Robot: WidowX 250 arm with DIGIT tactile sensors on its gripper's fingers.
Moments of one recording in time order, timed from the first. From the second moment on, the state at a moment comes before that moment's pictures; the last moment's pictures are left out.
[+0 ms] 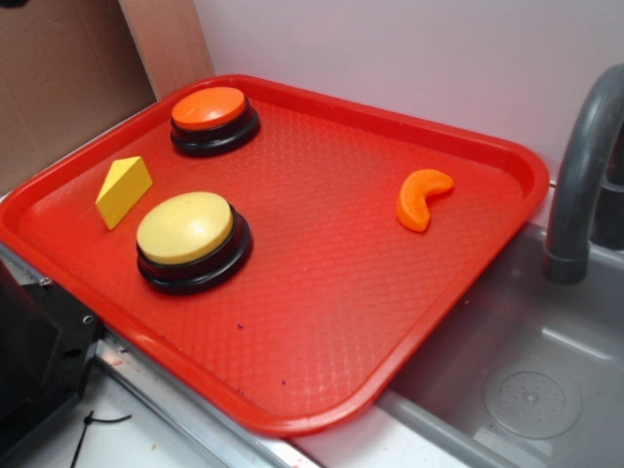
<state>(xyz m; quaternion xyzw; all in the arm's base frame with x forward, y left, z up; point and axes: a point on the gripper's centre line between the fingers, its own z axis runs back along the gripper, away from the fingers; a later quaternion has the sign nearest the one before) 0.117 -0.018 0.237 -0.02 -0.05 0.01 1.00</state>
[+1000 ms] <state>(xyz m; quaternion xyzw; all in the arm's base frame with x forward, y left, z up) 0.136 0.033 0.172 -0.03 -0.06 0.22 0.97</state>
